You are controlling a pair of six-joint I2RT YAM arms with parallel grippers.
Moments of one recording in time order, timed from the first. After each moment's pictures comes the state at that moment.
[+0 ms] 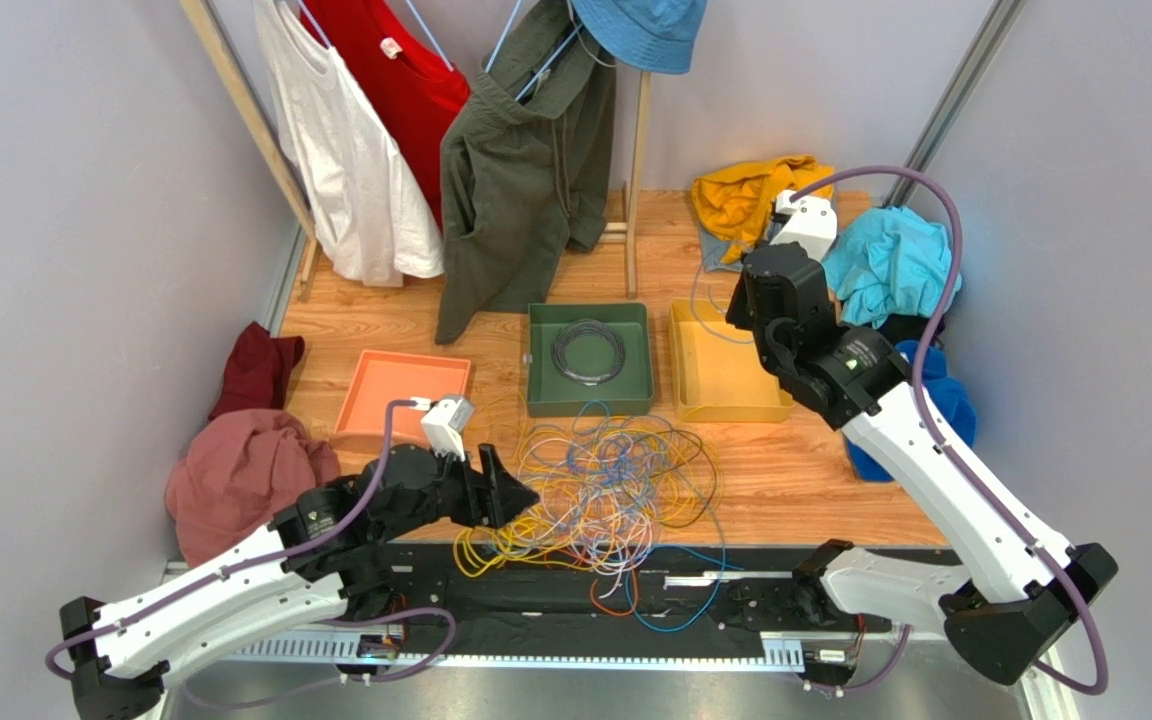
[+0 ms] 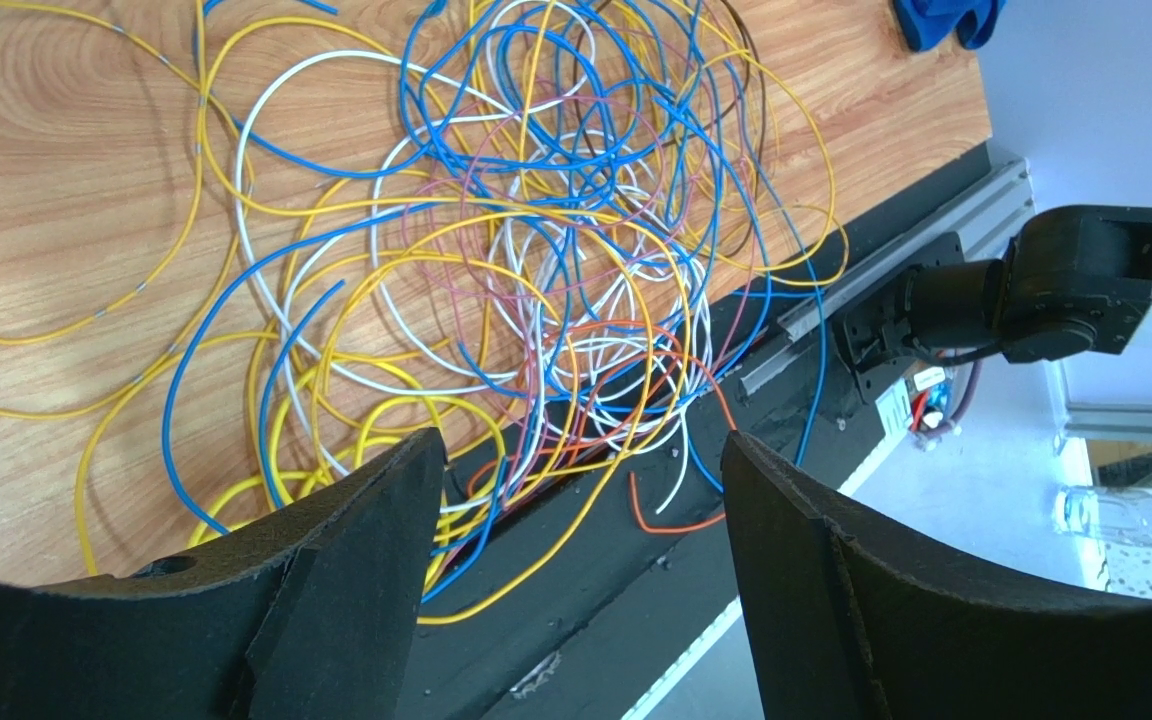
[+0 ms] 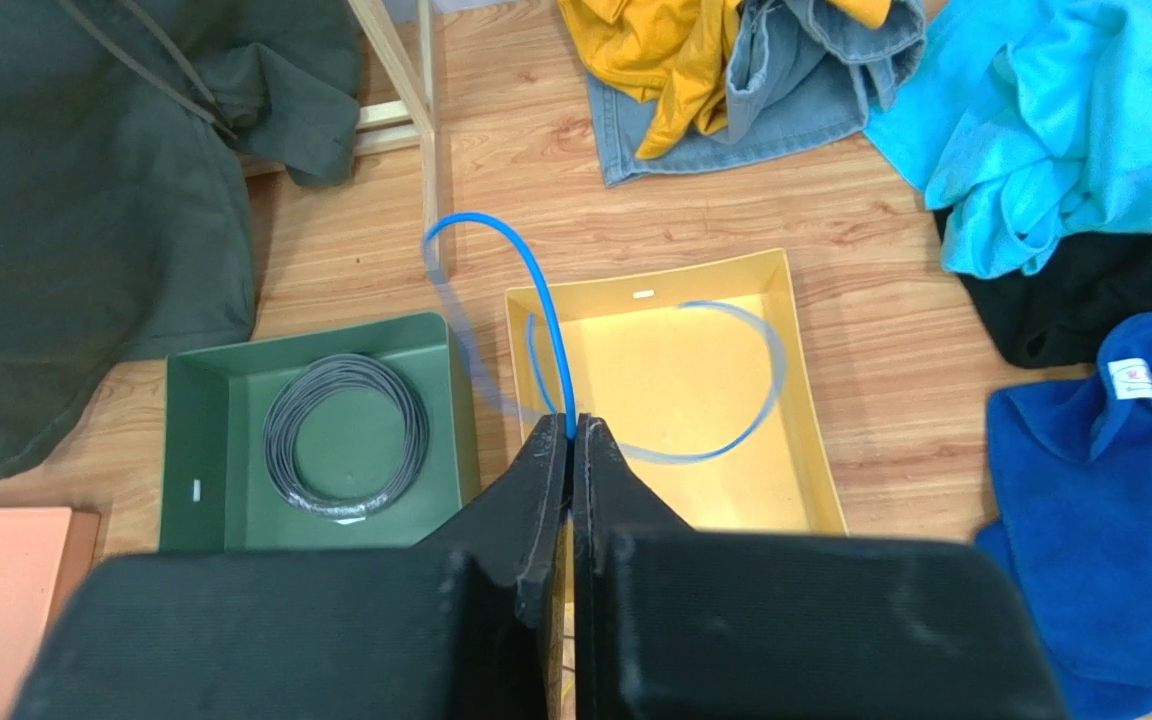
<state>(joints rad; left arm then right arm) -1.03 0.44 0.42 -0.48 -0.10 -0.84 0.63 1.13 1.30 -0.62 0.64 0.42</state>
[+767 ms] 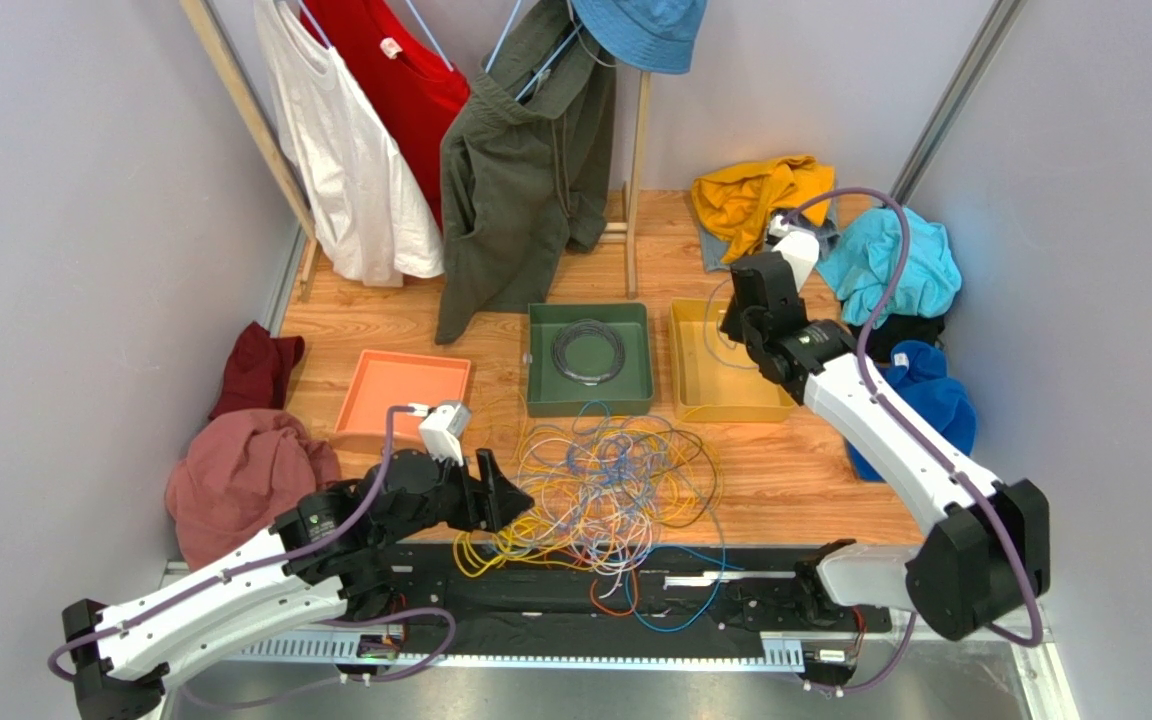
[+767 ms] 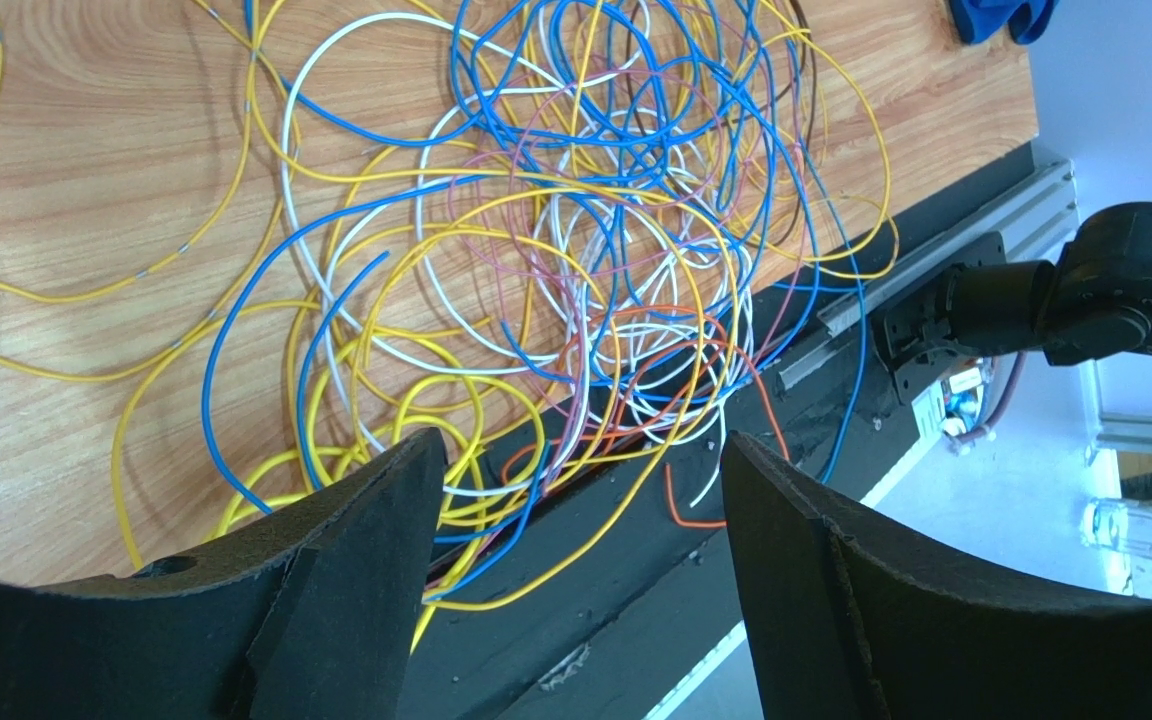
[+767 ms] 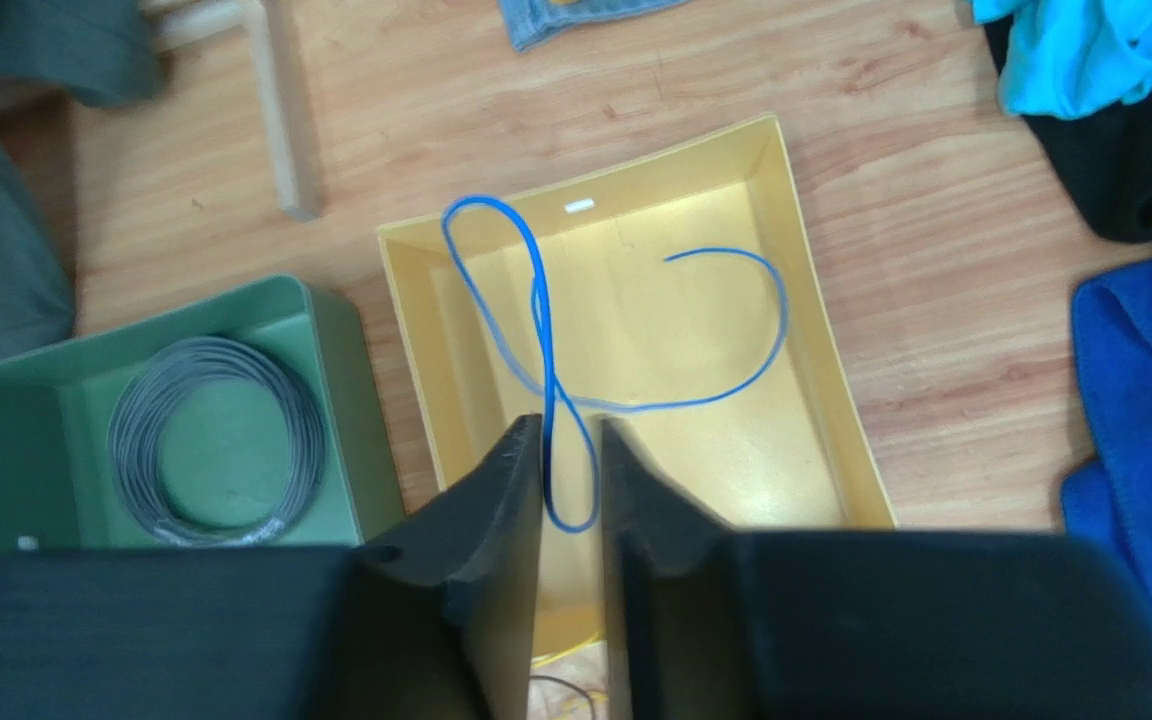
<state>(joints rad) -1.03 0.42 0.39 -0.51 -0.12 -0.85 0.43 1.27 1.06 -0.43 0.48 0.51</state>
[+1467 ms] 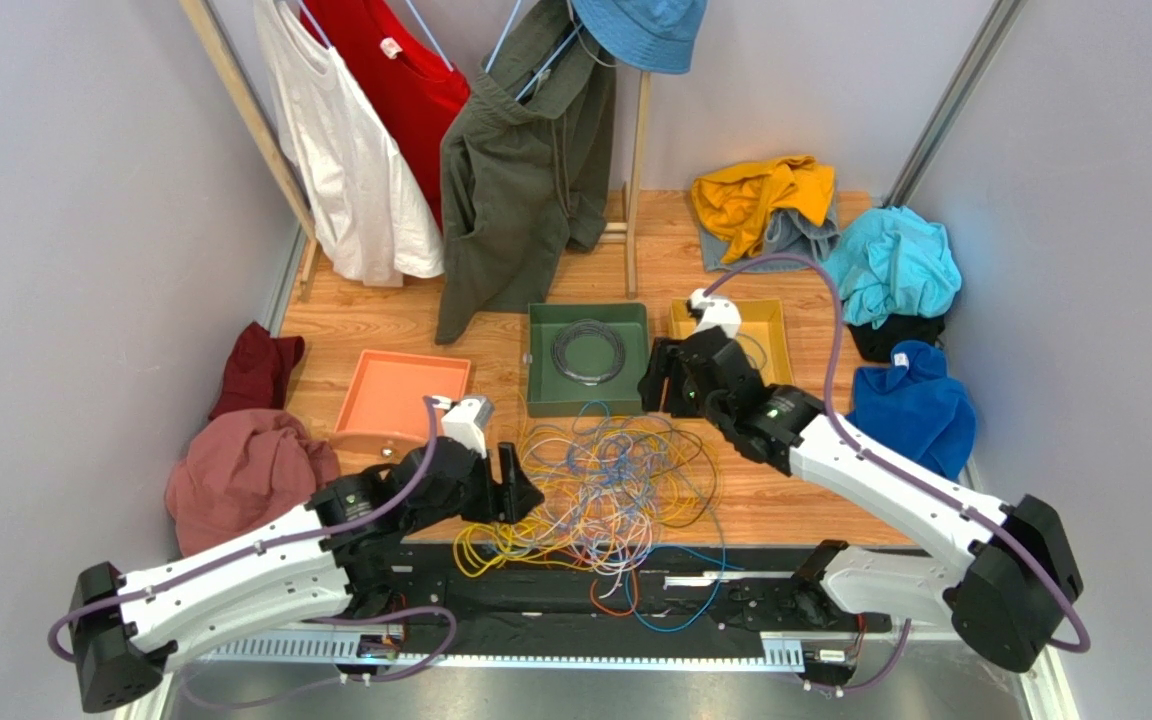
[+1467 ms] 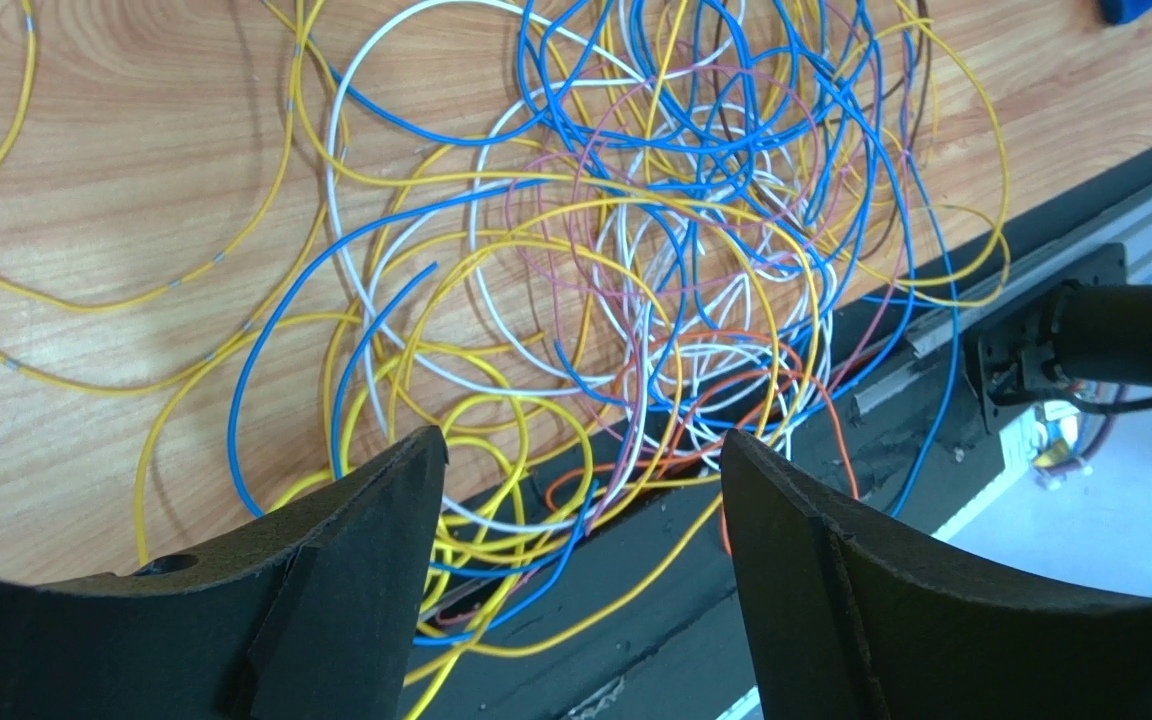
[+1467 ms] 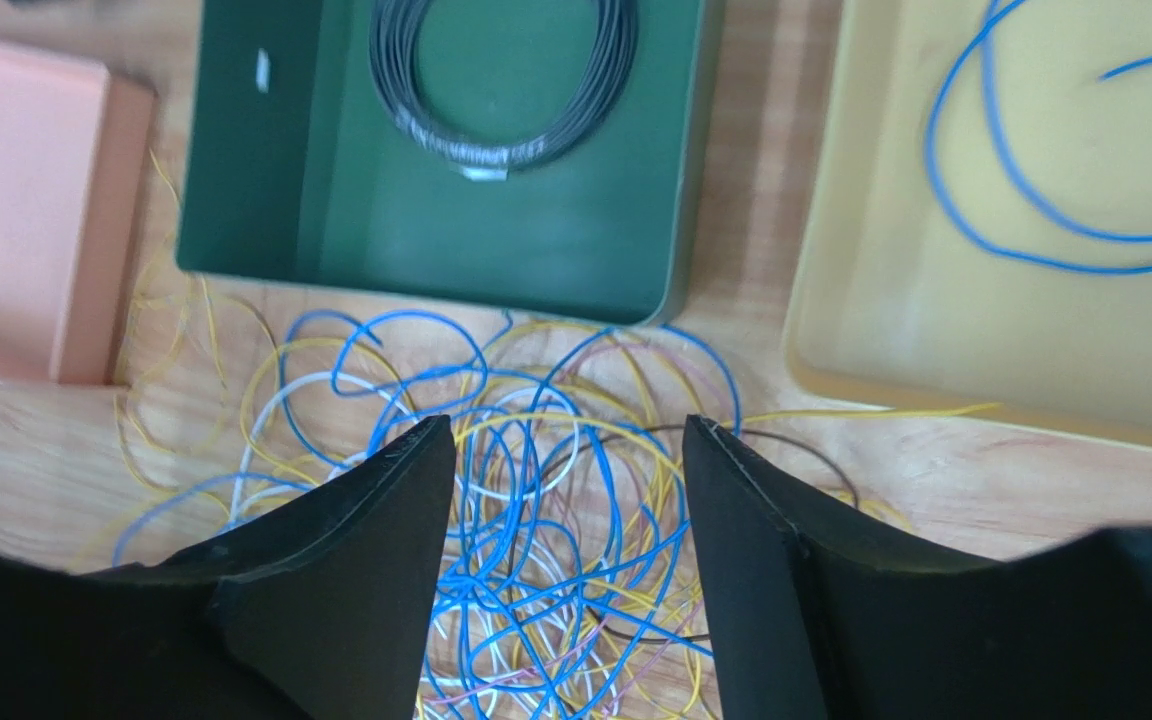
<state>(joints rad) -1.03 0.65 0.42 -0.43 -0.16 -0.84 0.75 1.15 0.82 -0.32 0.28 0.62</state>
